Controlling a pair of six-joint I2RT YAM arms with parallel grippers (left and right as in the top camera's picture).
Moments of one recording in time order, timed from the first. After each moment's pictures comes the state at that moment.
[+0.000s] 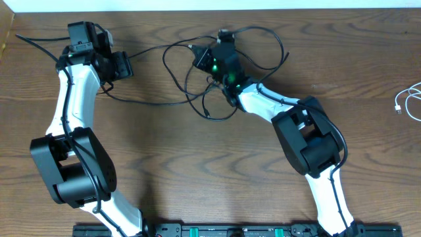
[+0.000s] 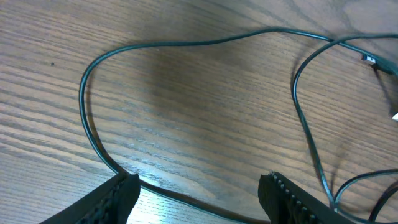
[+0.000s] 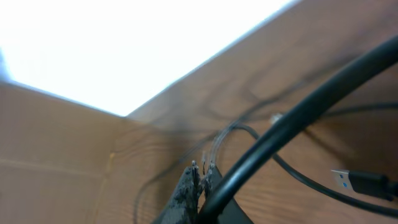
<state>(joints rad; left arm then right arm) 0.21 1.89 1.51 -0.69 0.14 -0.09 0.58 2.30 1.54 0.49 -0.09 0.99</state>
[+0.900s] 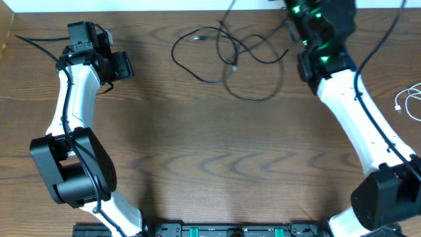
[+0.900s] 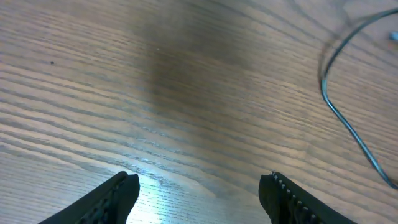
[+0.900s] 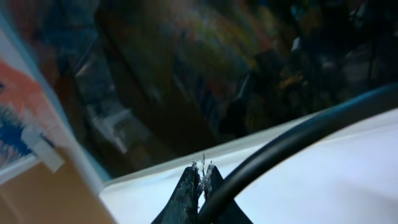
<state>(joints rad) 0.21 1.89 1.51 -0.70 0.14 -0.09 0.30 1.74 1.54 0.54 -0.13 0.64</state>
